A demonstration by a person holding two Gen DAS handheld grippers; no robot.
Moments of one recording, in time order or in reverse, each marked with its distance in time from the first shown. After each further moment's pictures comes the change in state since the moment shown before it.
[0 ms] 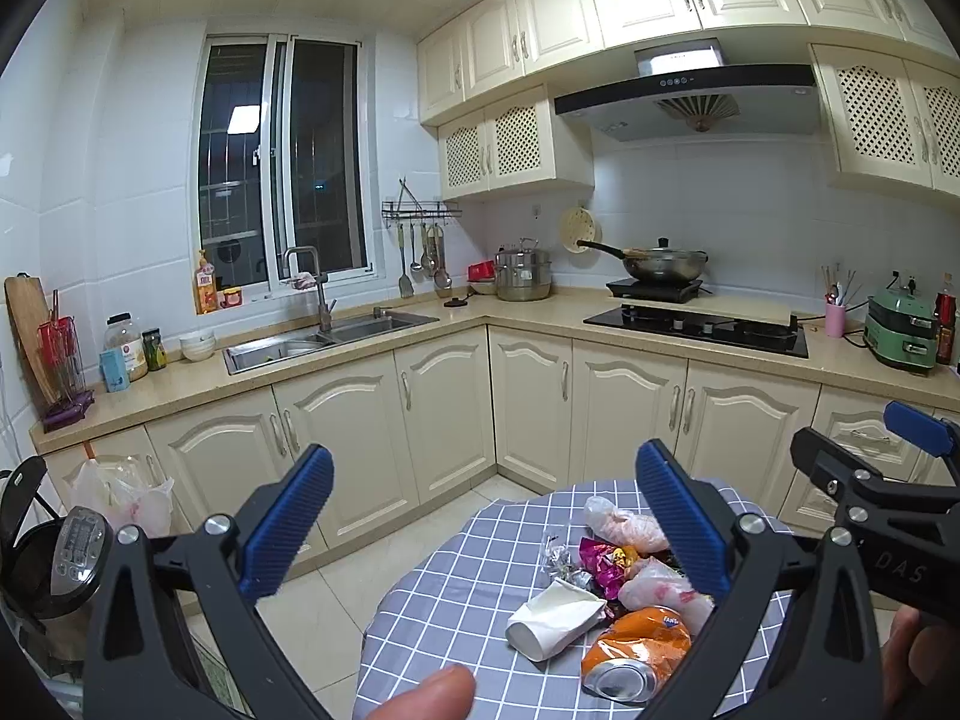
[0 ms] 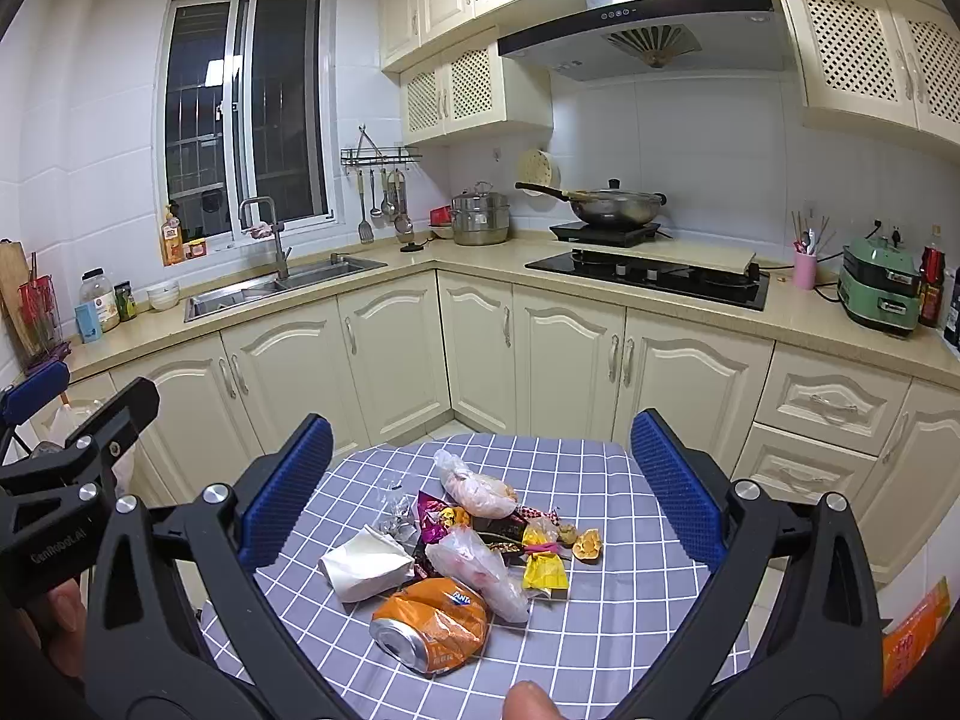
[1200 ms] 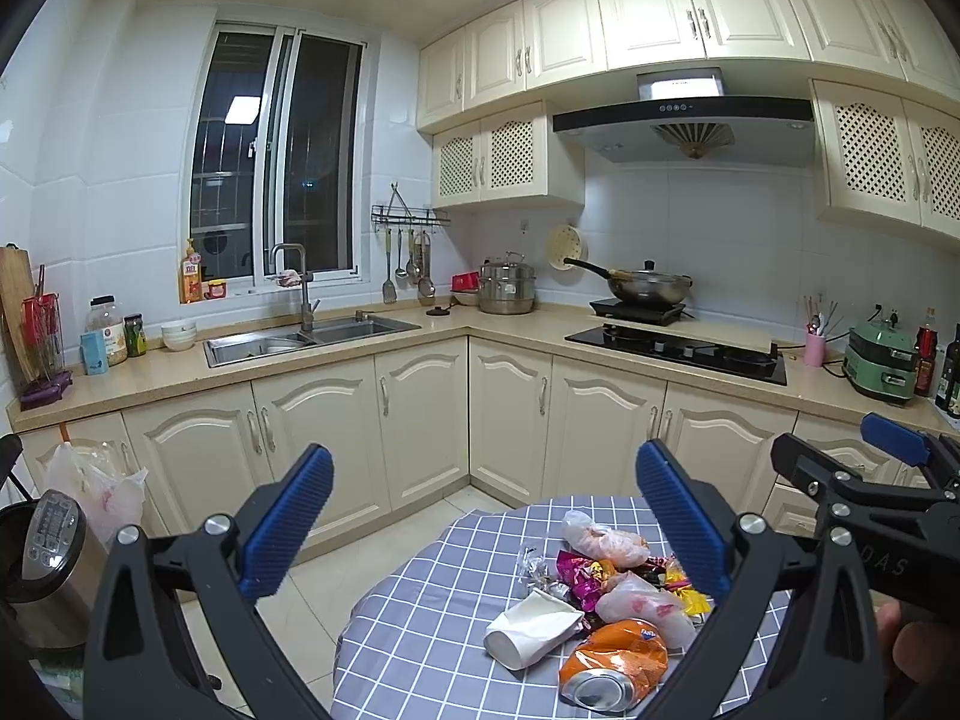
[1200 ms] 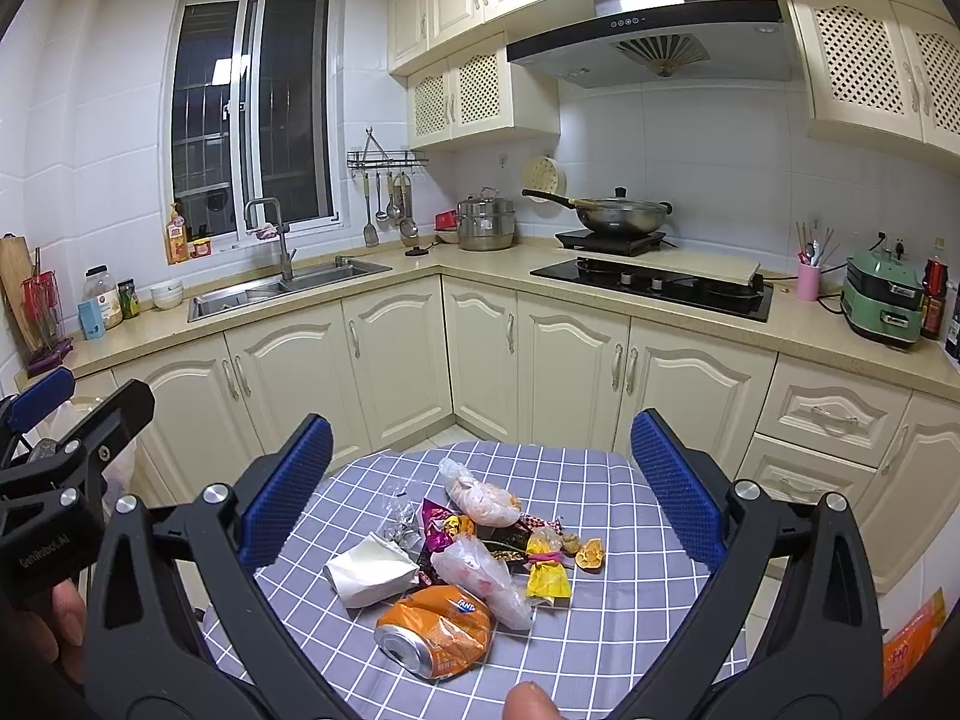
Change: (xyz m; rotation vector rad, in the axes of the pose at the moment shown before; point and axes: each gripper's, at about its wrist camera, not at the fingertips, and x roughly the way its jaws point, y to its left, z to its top) left arm -0.001 0.010 -0.004 -0.065 -0.029 -0.060; right arm -0.001 0.006 0.006 -0.015 -0.006 0.006
